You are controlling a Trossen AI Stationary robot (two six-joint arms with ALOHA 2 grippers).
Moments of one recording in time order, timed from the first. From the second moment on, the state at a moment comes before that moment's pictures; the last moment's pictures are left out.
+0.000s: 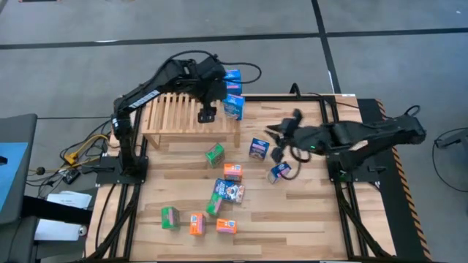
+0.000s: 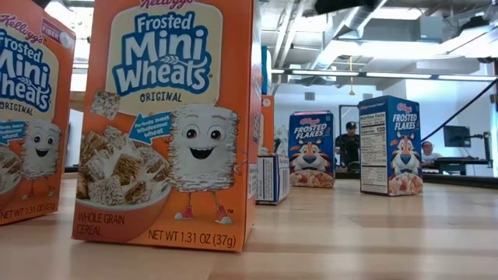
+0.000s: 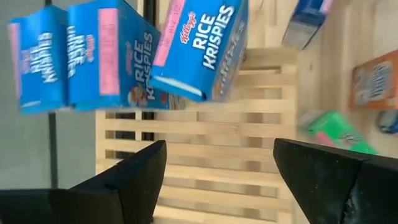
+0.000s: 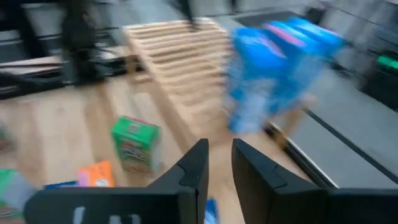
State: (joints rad) left arm 0.37 1.87 2.29 -1.45 -0.16 0.42; right arm 0.16 1.18 1.14 -0.45 0.64 0.22
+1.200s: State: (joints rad) left arm 0.32 1.70 2.30 -1.47 -0.17 0.34; right arm -0.31 1.50 1.14 -0.07 0.26 -0.06
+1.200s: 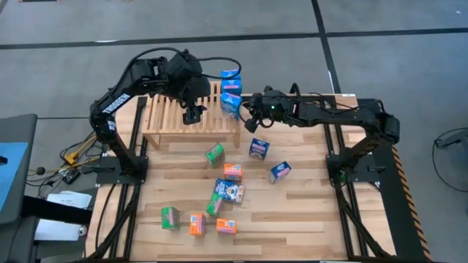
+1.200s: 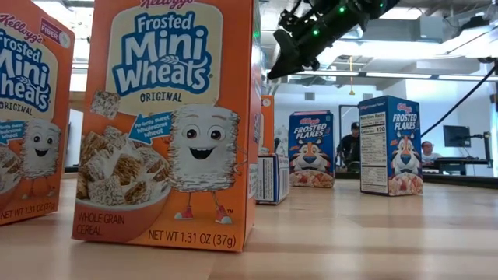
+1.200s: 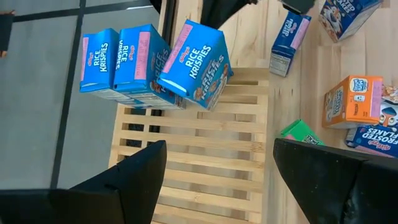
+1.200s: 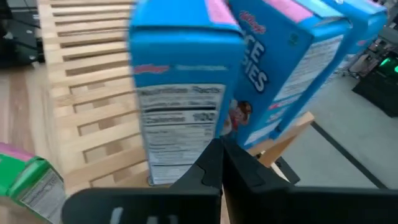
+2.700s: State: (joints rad) left arm 0.33 1.70 2.29 -1.48 -0.15 0.37; right arm -0.25 1.51 1.16 0.04 0.15 0.01
